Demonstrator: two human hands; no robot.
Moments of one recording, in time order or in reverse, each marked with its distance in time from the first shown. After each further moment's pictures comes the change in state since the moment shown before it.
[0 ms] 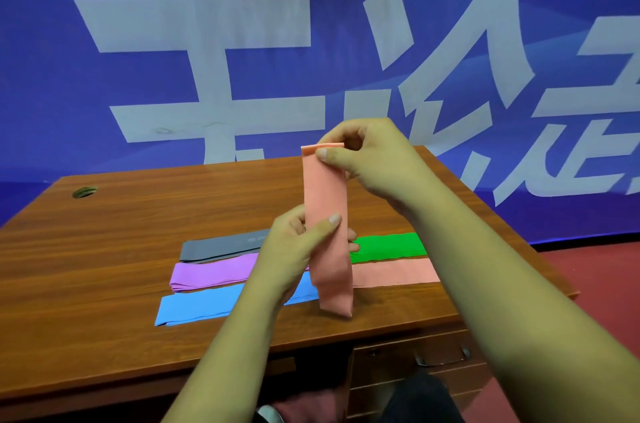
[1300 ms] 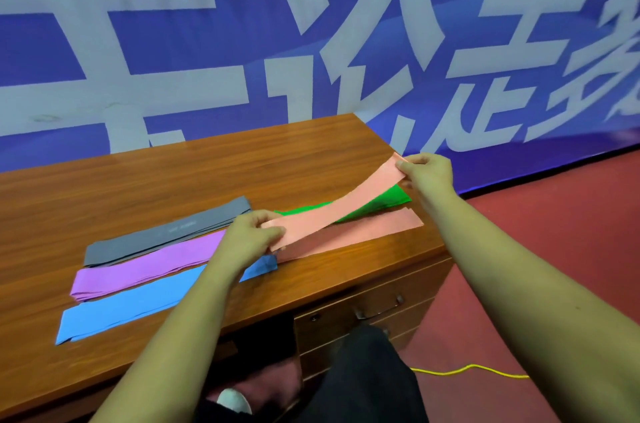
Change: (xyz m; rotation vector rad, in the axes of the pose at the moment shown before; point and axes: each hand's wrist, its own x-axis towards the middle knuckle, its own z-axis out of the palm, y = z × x) left_hand 0.049 -0.085 0.001 0.611 0.006 -0.276; right_hand -0.047 0.229 -0.130 0.131 0.686 0.614
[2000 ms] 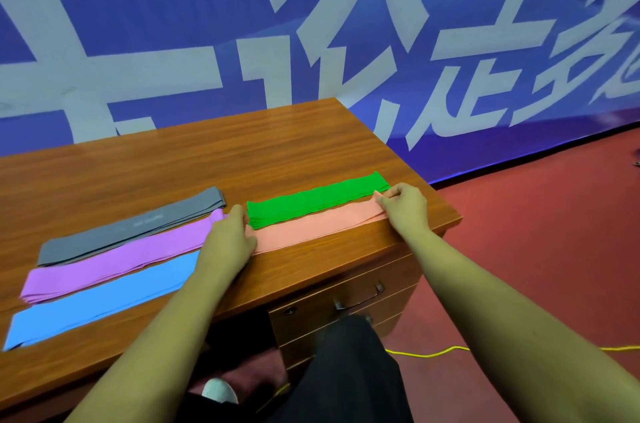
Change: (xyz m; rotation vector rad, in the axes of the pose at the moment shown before) left_hand 0.022 -0.029 0.034 0.721 0.158 0.089; right_hand -0.010 0.084 -0.015 -0.455 -0.031 -0.067
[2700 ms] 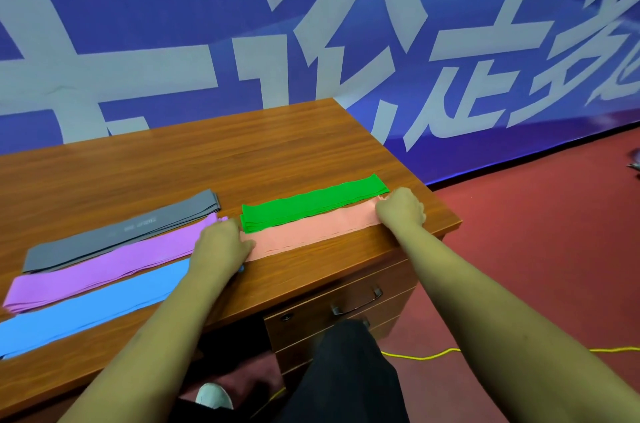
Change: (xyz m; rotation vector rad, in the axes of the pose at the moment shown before) left_hand 0.011 -0.001 0.000 0.164 -0.064 -0.045; right_hand 0.008 -0.017 0.008 -0.356 0.013 0.214
